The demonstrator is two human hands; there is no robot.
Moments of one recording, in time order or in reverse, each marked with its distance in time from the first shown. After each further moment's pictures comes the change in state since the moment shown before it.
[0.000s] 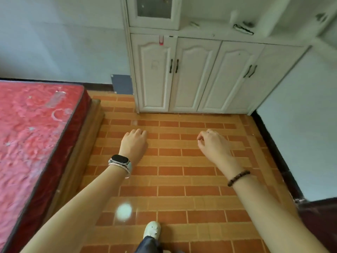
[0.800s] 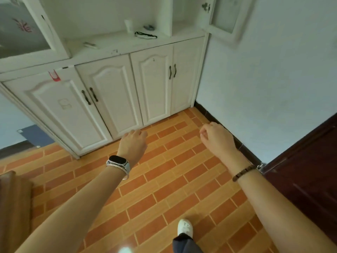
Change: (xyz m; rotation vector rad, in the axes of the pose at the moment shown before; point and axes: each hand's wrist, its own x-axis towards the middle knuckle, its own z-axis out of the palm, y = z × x) left_hand 0.270 0.236 0.033 -0.003 -0.015 0.521; right_hand 0.071 0.271 -0.047 0.034 0.139 0.453
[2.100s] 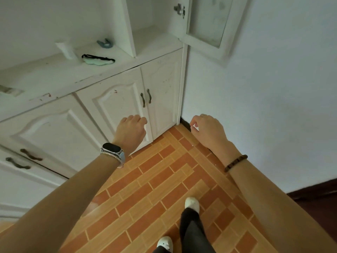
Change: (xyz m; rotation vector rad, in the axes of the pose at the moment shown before) left_hand 0.508 0.017 0.053 -0.013 0.117 0.194; right_hand 0.437 0.175 0.032 0.033 -0.001 0.073
